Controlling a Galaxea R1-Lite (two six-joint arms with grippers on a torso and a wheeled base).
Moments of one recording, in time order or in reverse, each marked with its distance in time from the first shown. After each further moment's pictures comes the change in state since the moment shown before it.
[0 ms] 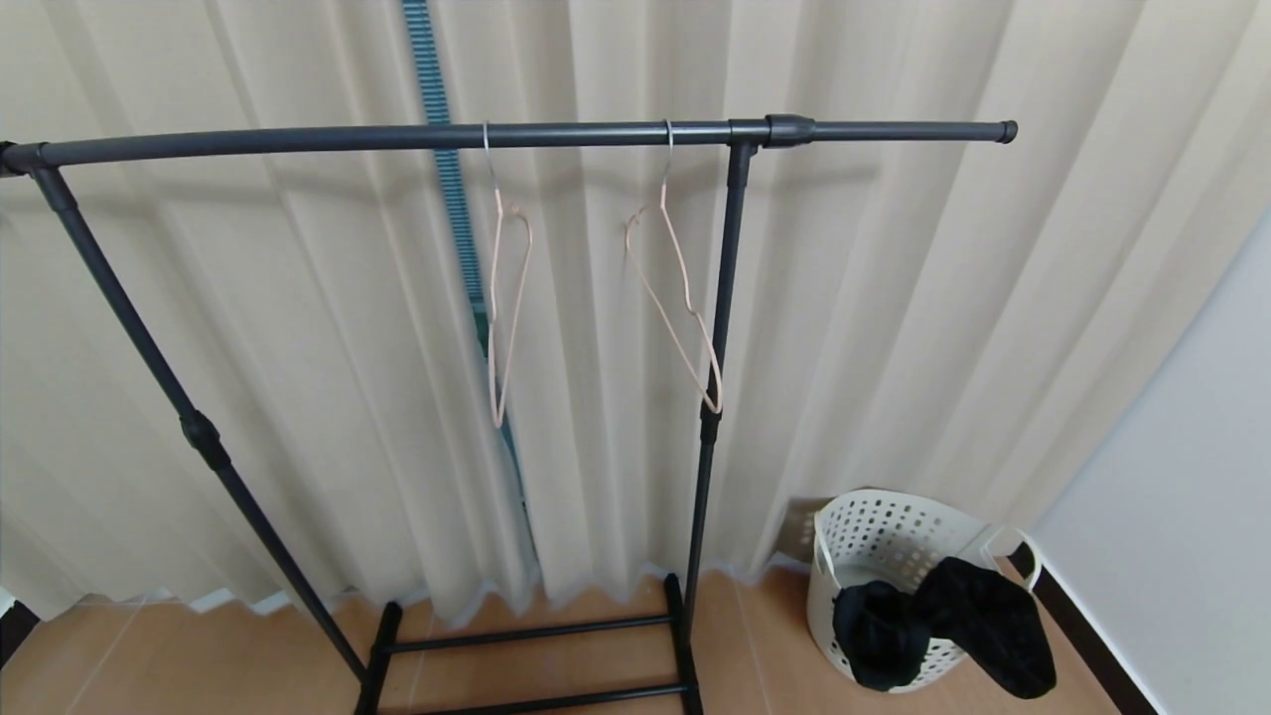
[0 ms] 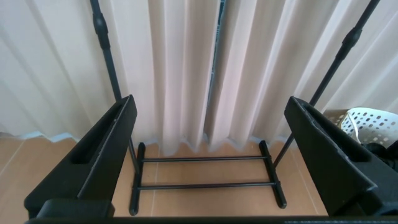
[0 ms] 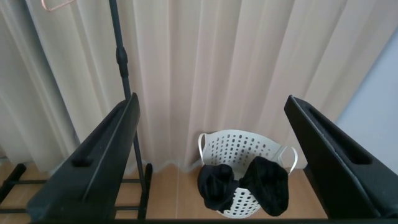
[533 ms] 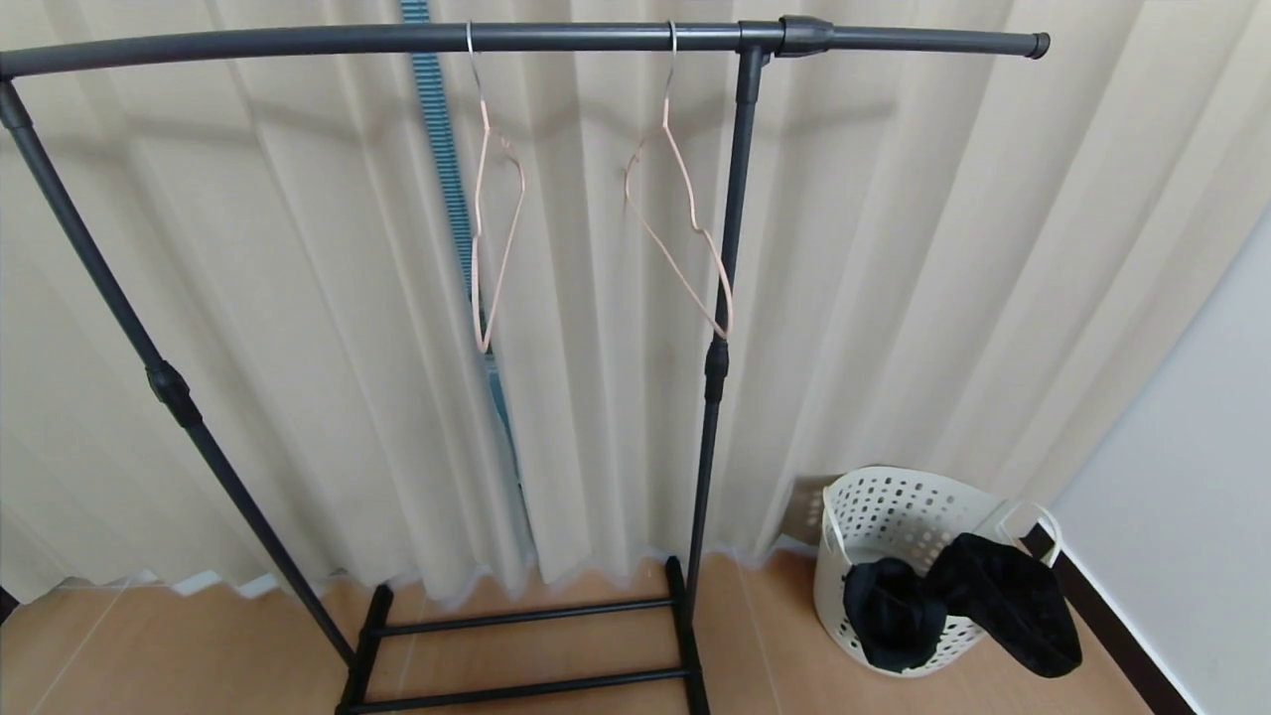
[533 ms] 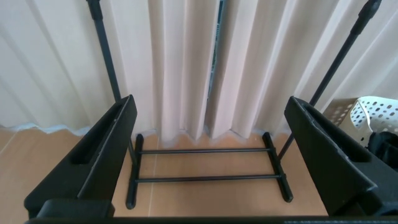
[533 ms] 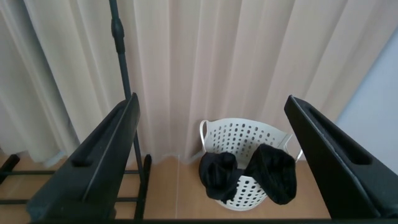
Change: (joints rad) left arm 0.000 0.000 0.000 0.000 0.000 0.000; right arm 0.000 0.000 0.000 0.000 0.000 0.000
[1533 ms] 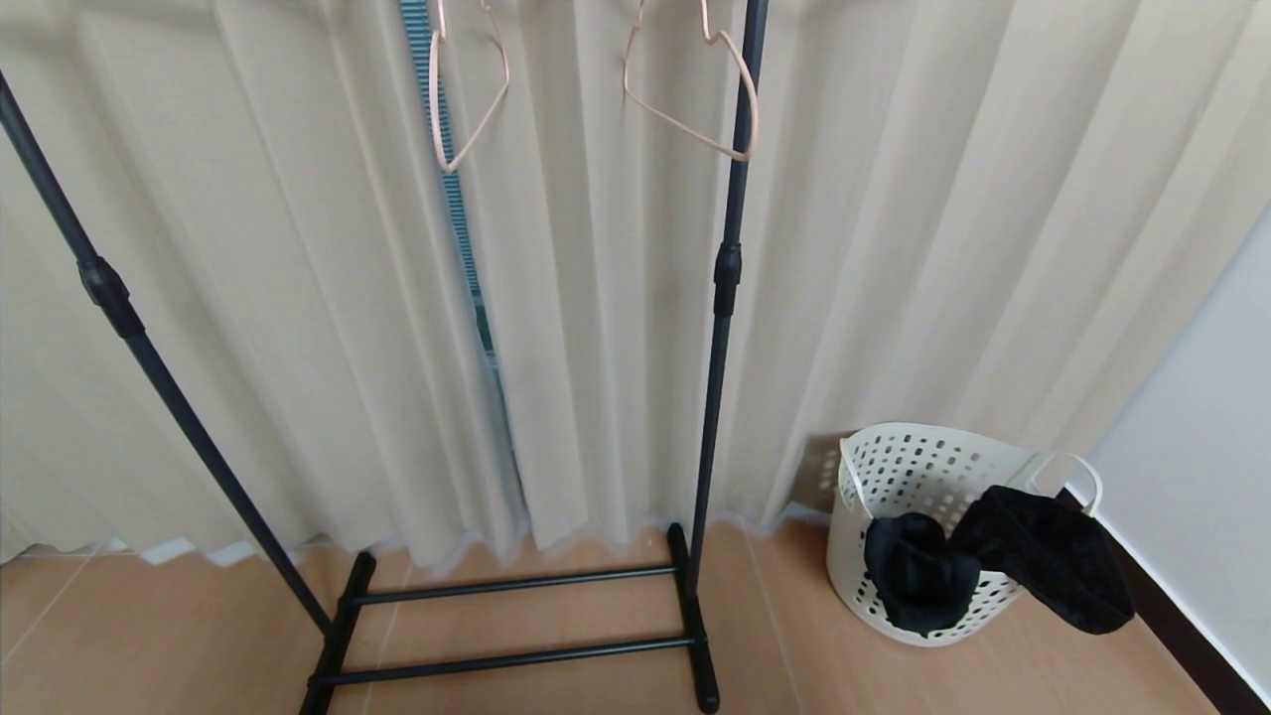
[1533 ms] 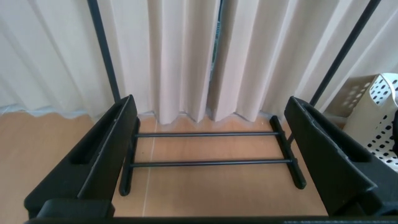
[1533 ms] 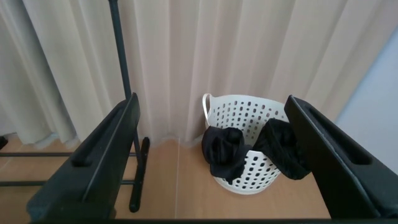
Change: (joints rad) left arm 0.000 0.000 0.000 0.000 0.000 0.000; right arm 0.000 0.000 0.000 0.000 0.000 0.000
